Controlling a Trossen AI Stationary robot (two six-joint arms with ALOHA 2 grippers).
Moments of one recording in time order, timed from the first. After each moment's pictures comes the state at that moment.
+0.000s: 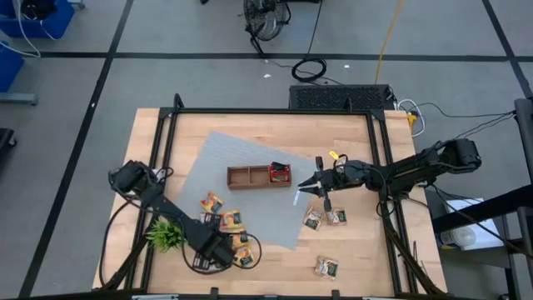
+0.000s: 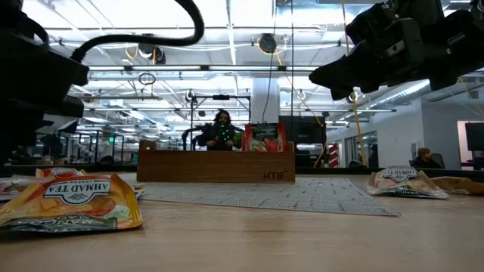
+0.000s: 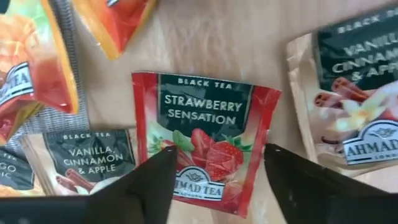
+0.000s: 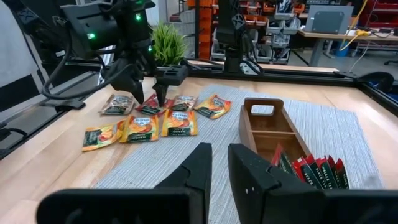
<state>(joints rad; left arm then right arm) -0.63 1.94 1.18 -0.91 0.03 -0.44 0.02 1.27 0.27 0.86 -0.11 -0.02</state>
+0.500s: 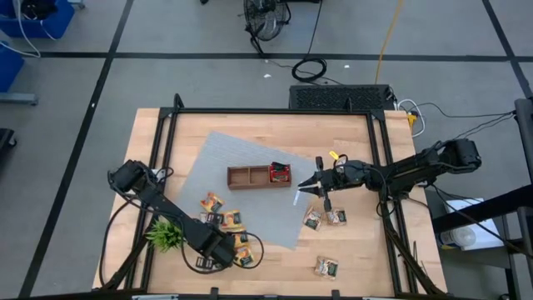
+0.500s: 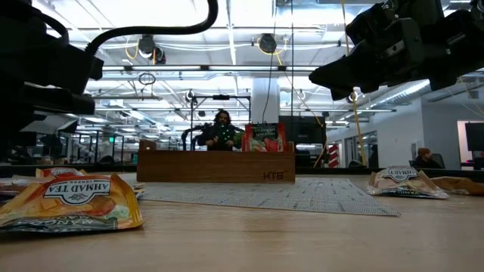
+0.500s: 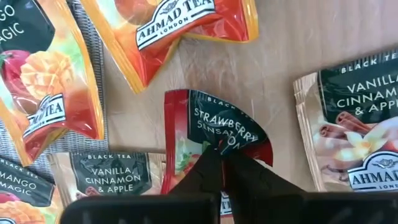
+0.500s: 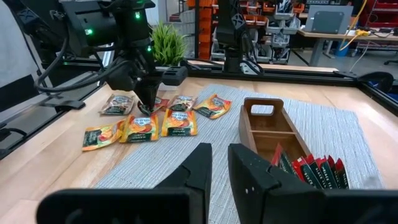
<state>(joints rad) -0.63 1.94 1.18 -0.88 0.00 -0.45 0.02 1.27 0.27 0.87 -0.11 -0.02</state>
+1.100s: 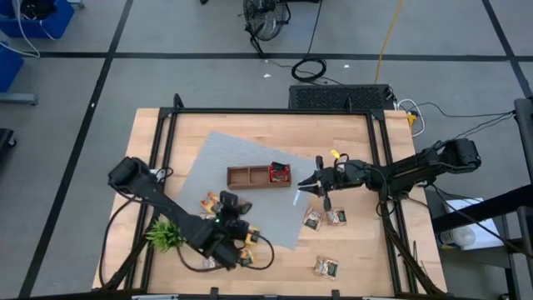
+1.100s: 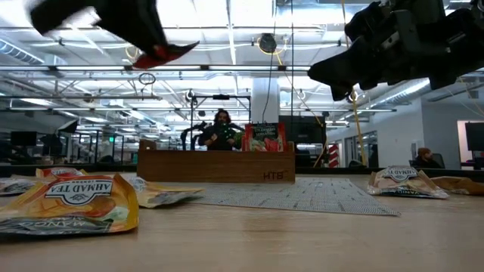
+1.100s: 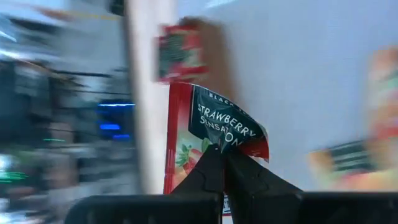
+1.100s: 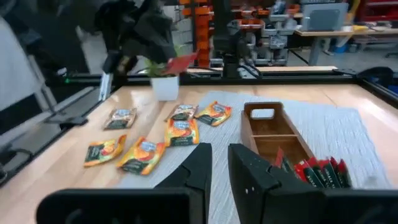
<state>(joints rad) -0.59 1.87 1.49 -1.18 -0.91 -0.23 0.02 1.27 0.27 0.90 -0.07 0.07</state>
